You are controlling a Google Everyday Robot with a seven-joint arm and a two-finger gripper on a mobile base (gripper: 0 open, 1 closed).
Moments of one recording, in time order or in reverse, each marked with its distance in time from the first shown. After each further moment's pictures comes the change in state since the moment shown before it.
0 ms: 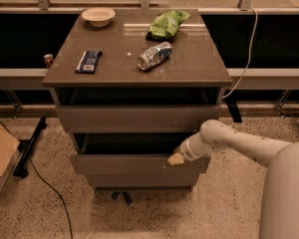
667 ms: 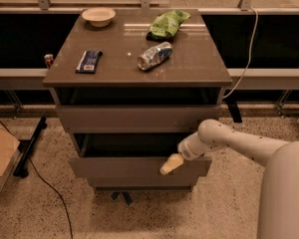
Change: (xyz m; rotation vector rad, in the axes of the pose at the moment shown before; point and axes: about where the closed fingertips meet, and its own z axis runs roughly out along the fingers) arm 0.000 0.002 0.002 -0.004 0.002 0.000
